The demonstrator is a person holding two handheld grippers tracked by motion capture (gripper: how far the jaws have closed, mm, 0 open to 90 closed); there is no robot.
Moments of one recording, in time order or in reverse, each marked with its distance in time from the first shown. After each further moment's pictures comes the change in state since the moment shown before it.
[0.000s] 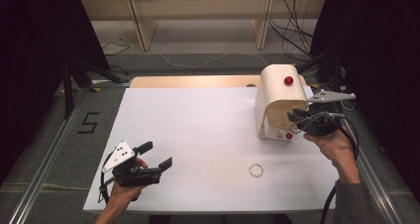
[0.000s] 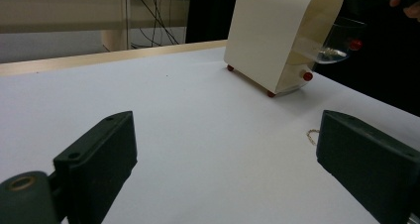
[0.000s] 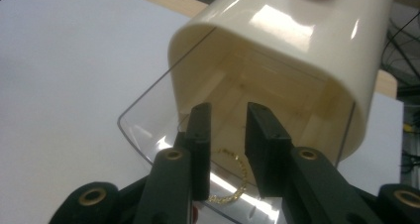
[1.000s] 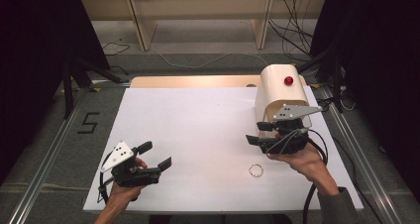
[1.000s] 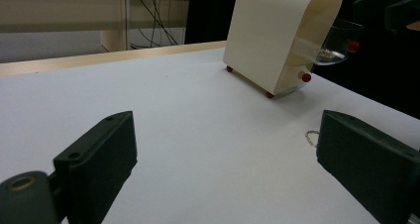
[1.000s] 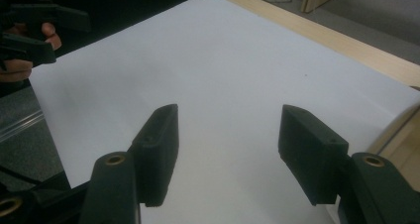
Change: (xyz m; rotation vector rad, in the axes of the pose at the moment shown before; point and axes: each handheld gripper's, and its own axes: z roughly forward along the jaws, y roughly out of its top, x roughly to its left) left arm 0.000 0.001 -0.001 -0.003 -0.004 -0.007; right arm 0.083 0.007 0.009 -0.049 0.359 -0.087
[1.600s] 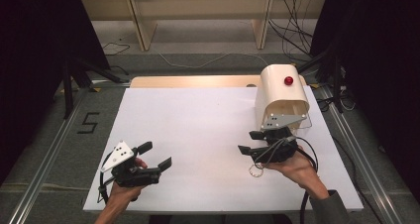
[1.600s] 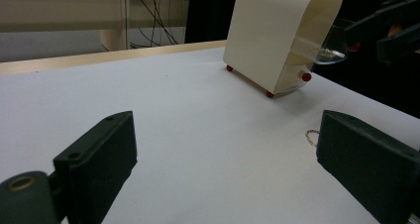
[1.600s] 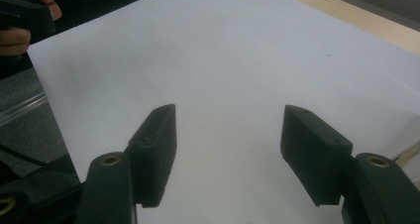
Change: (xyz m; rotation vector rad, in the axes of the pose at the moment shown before) left arm 0.000 0.000 0.000 0.003 0.001 0.001; right arm 0.015 -0.013 0.021 0.067 0.016 -0.011
